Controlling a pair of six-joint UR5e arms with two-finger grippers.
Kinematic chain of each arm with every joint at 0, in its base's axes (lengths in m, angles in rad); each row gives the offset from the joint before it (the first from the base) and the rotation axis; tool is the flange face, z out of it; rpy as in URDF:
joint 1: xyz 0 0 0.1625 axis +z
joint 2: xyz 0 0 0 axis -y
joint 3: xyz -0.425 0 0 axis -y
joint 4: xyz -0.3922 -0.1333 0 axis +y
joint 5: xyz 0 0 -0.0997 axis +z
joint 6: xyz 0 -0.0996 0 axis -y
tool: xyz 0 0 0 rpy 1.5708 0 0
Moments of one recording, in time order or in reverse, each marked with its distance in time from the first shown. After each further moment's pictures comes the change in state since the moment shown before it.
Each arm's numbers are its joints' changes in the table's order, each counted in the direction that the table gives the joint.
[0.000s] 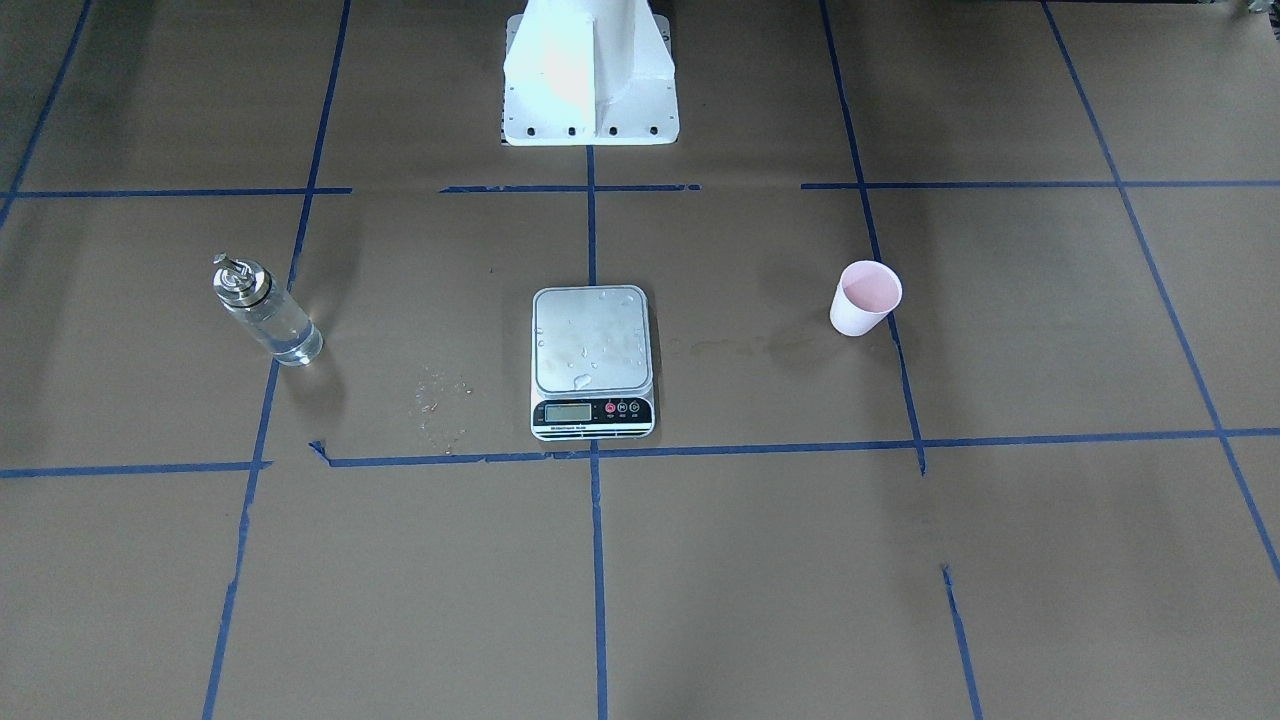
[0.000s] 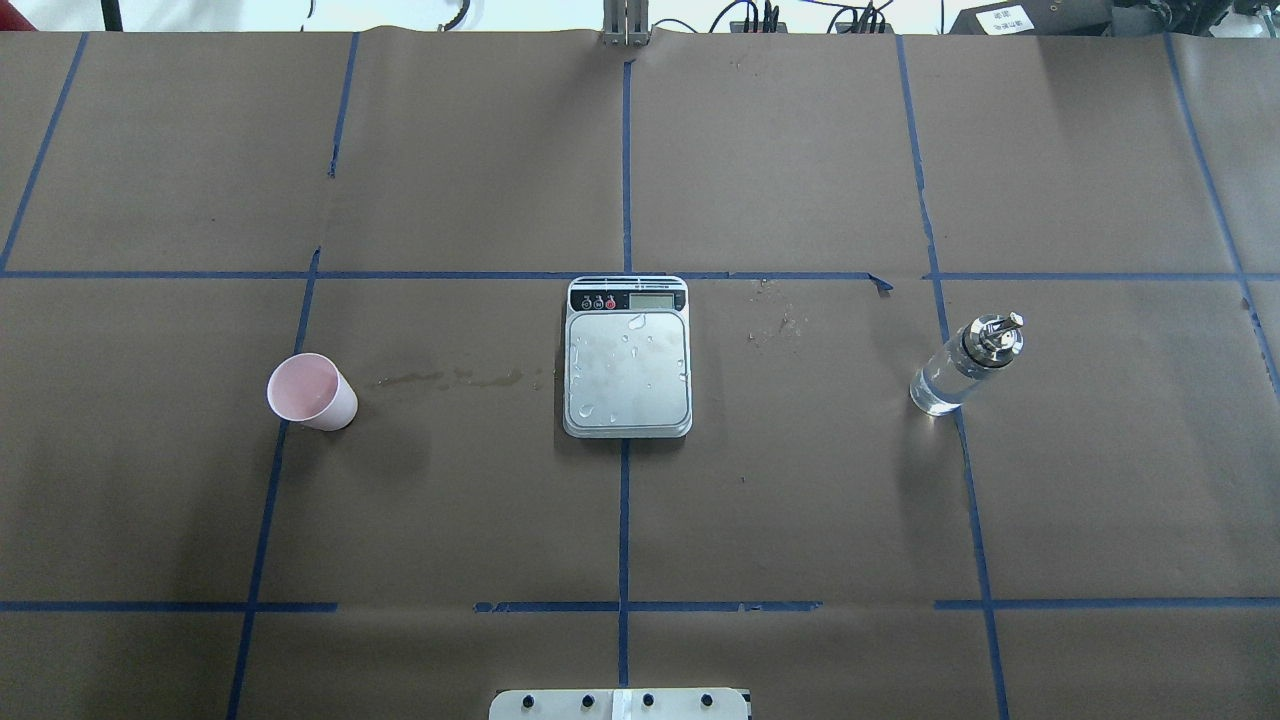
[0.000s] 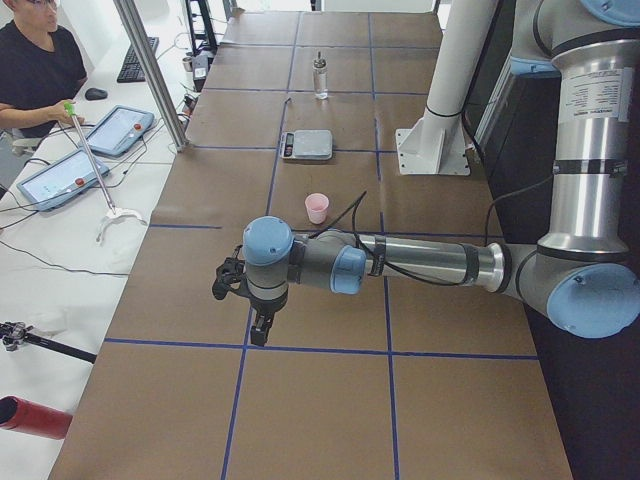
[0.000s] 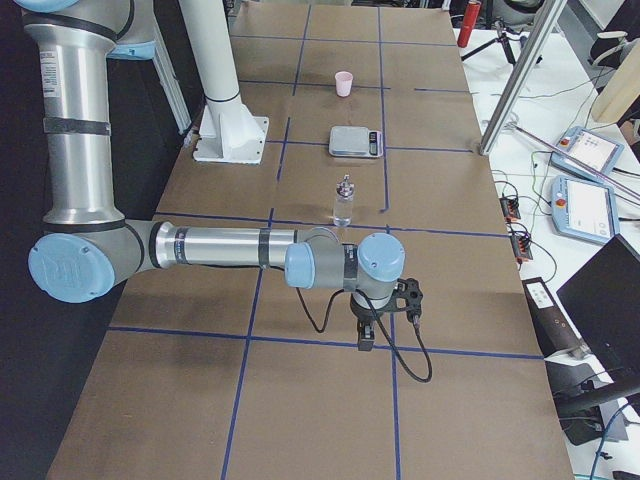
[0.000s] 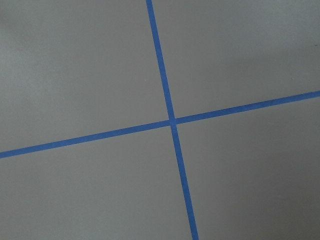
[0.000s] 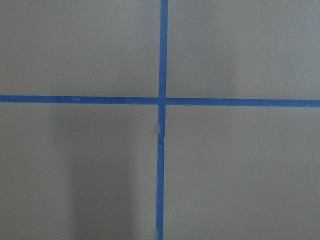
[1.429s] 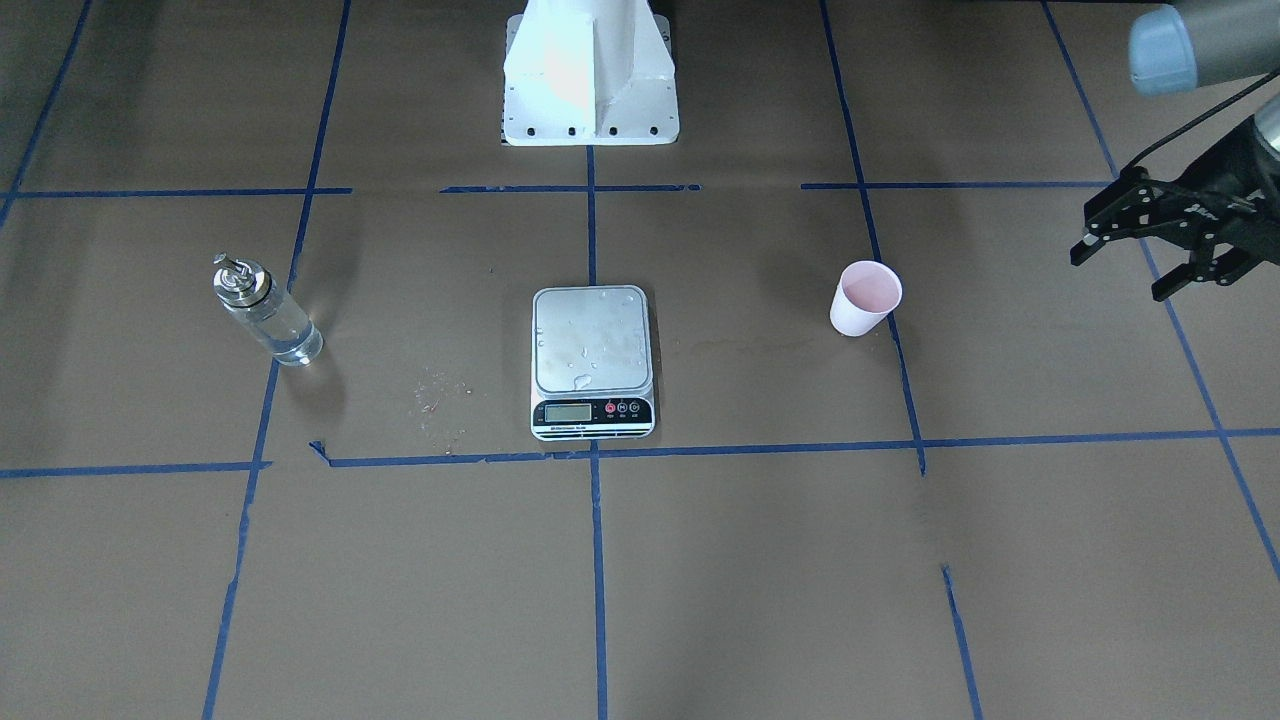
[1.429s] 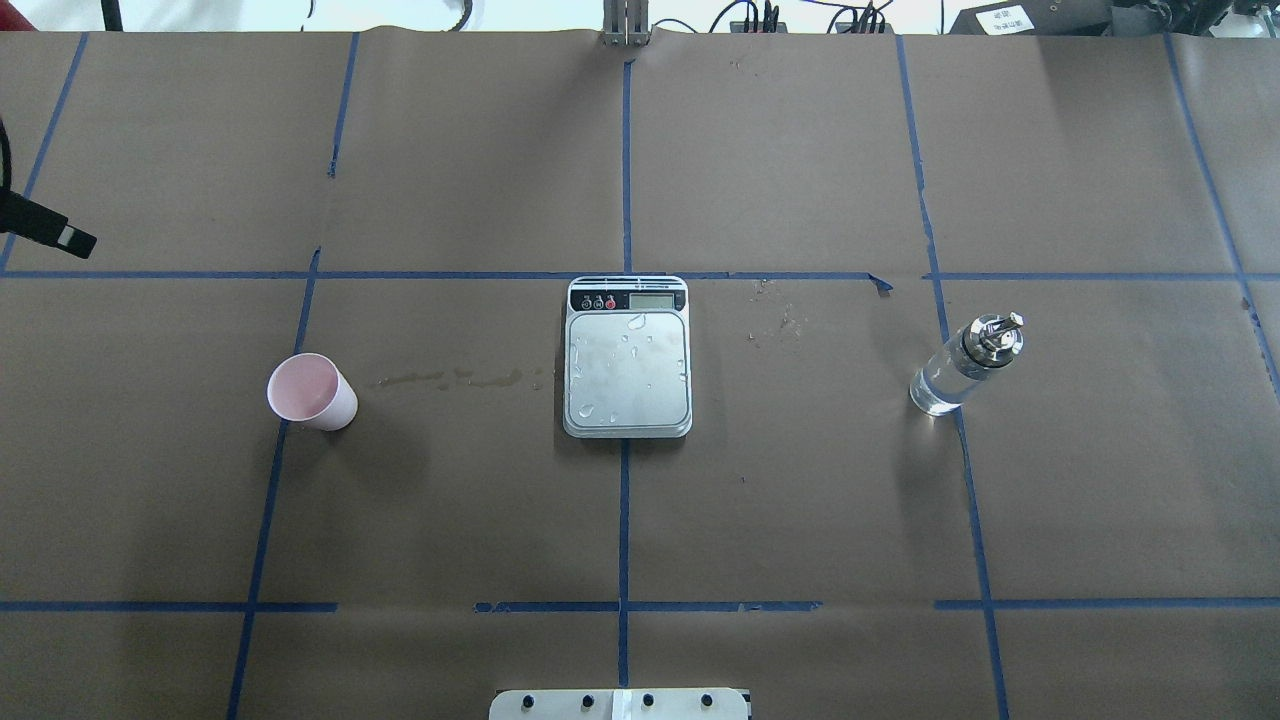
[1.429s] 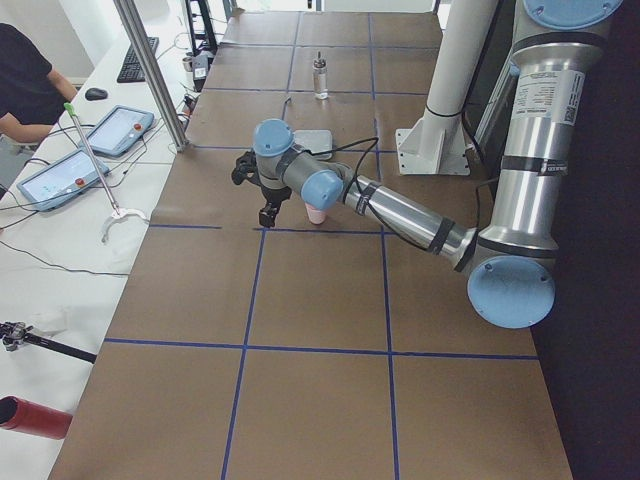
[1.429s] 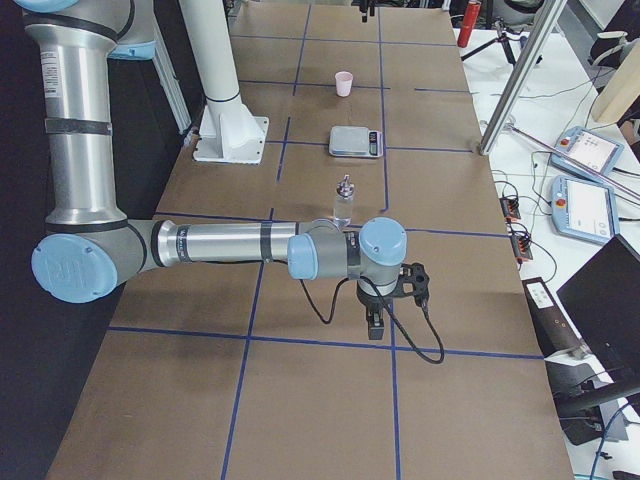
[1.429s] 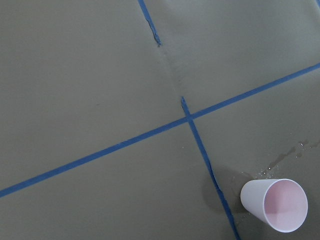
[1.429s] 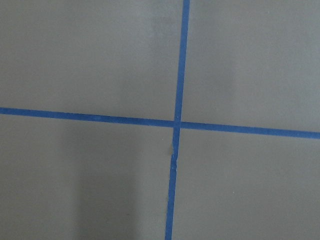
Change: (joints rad) left arm 0.384 -0.127 -0.255 0.084 0.025 -0.427; right arm 0.000 0.010 0.043 -0.067 0.007 0.000
